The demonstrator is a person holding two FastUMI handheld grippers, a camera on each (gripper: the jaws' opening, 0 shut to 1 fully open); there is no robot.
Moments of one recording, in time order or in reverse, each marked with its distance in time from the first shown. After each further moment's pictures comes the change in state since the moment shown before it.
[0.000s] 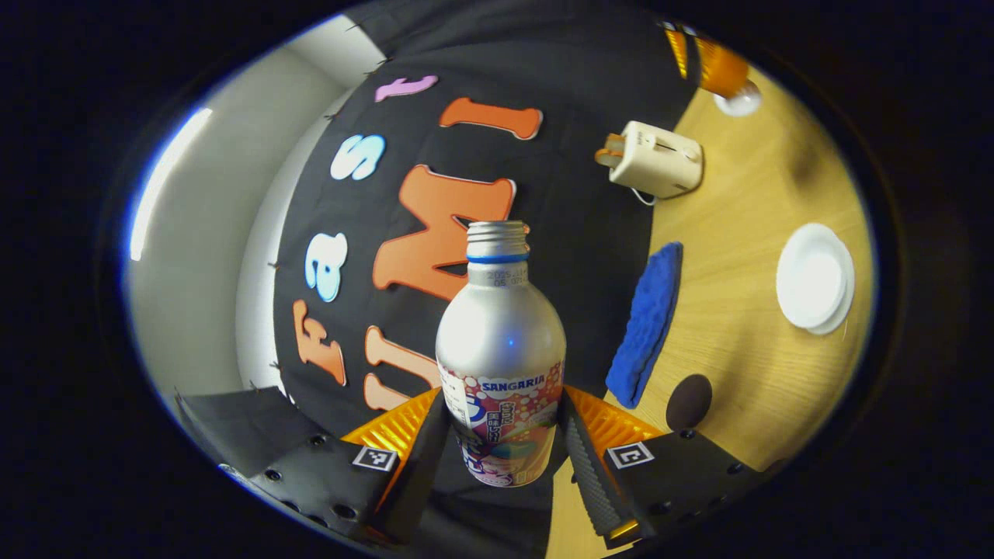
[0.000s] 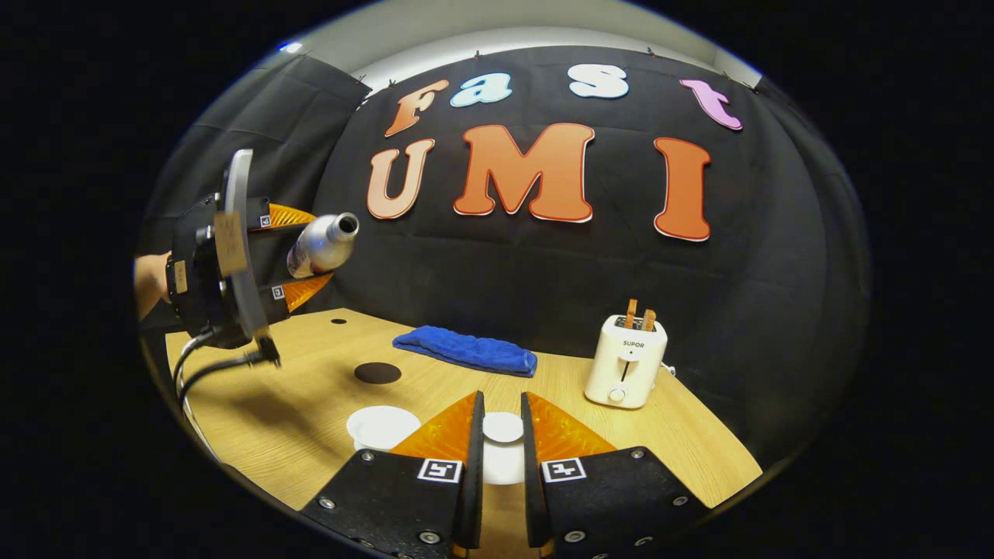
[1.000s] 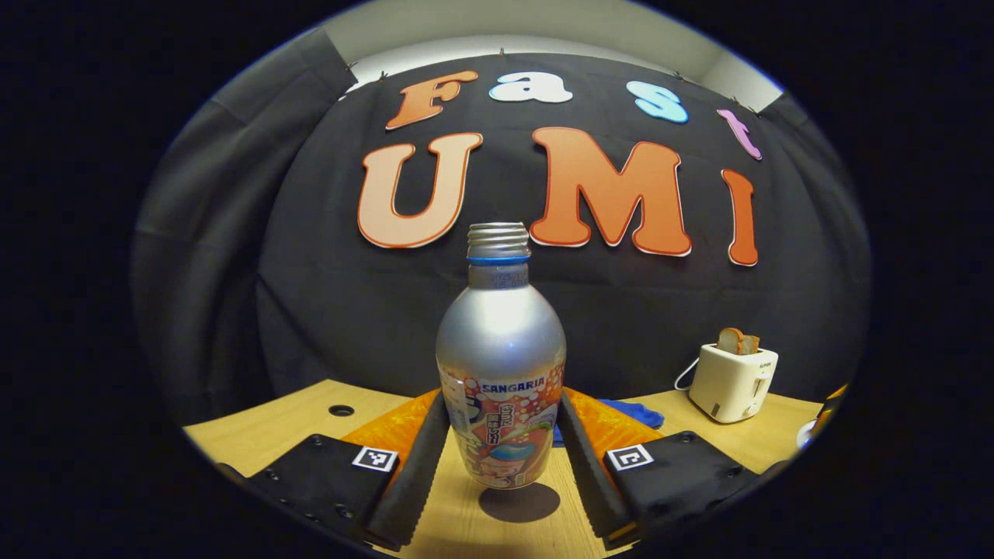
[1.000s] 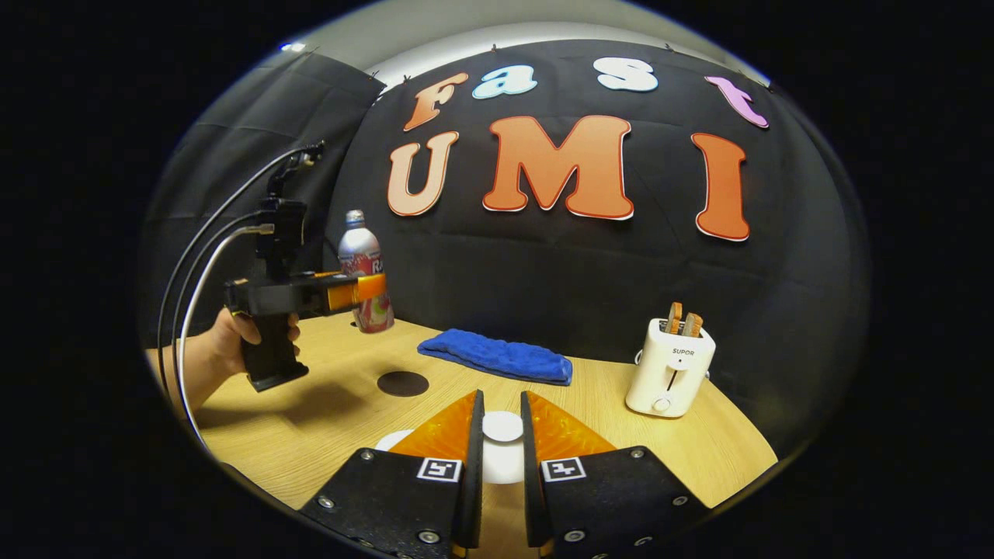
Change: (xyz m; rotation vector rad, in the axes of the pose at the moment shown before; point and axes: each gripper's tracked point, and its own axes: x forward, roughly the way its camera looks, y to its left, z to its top) left arm 0.075 -0.065 -0.096 -1.231 0.210 -0.061; right arm 0.040 0.045 0.003 0.014 0.015 0.085
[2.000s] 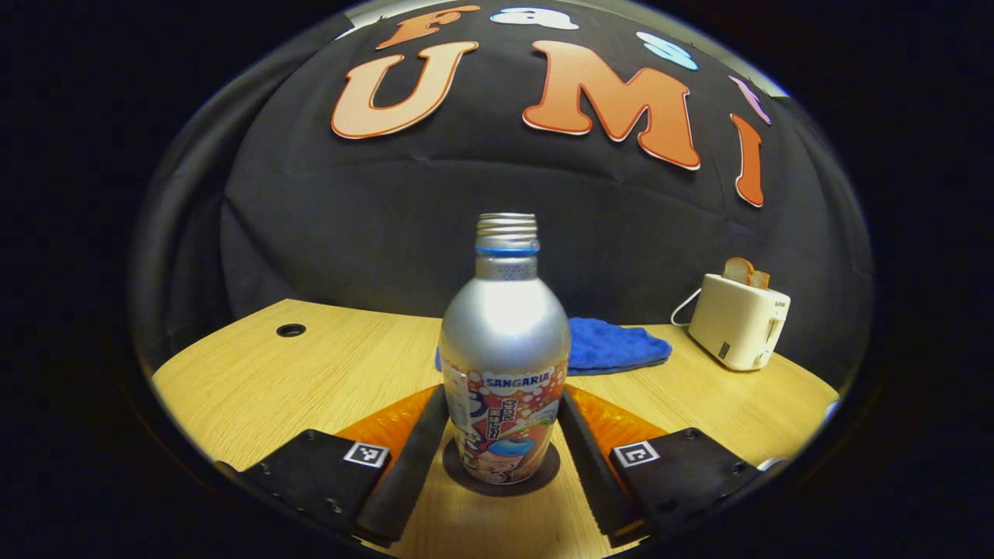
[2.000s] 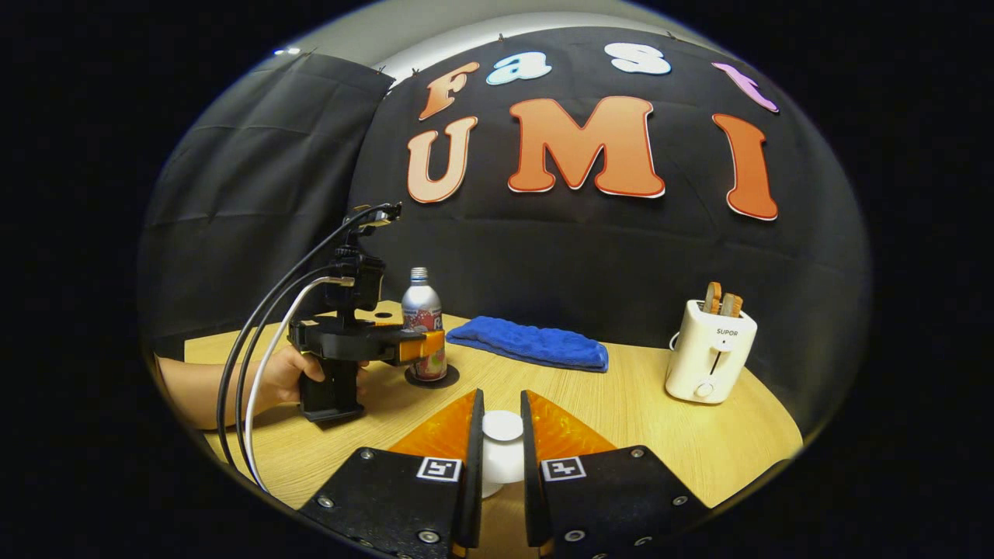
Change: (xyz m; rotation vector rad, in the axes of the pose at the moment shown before) left arm 0.029 -0.009 -0.115 0.026 0.284 -0.051; right arm 0.018 0.041 -0.024 0.027 0.045 0.093
